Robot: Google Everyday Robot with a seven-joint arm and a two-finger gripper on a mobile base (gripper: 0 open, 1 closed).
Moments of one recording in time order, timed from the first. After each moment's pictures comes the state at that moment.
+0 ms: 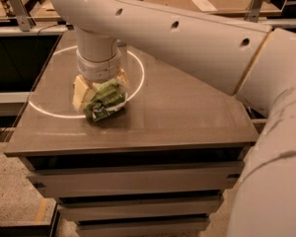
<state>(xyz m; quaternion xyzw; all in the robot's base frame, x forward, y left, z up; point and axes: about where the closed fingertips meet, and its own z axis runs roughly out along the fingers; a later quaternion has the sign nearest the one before) 0.568 0.114 0.847 -0.34 0.93 0.02 0.09</state>
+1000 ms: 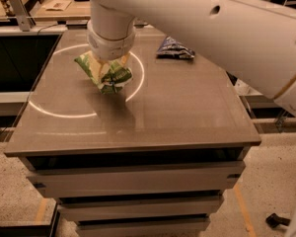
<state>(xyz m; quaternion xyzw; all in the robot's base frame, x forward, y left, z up) 0.596 0.091 0.909 -0.34 0.92 0.04 0.20</state>
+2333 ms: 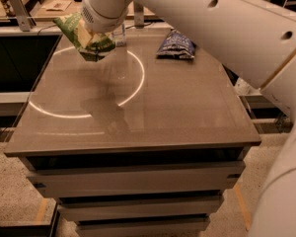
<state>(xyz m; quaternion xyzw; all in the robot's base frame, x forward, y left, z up) 0.669 0.137 0.963 -0.37 0.86 0.09 0.34</state>
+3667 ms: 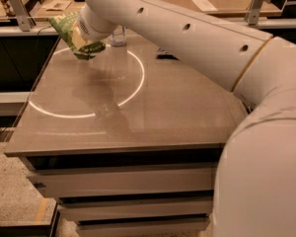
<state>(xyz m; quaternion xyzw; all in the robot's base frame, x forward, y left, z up) 0.732 0.170 0.930 -0.37 0.83 0.11 0.41</state>
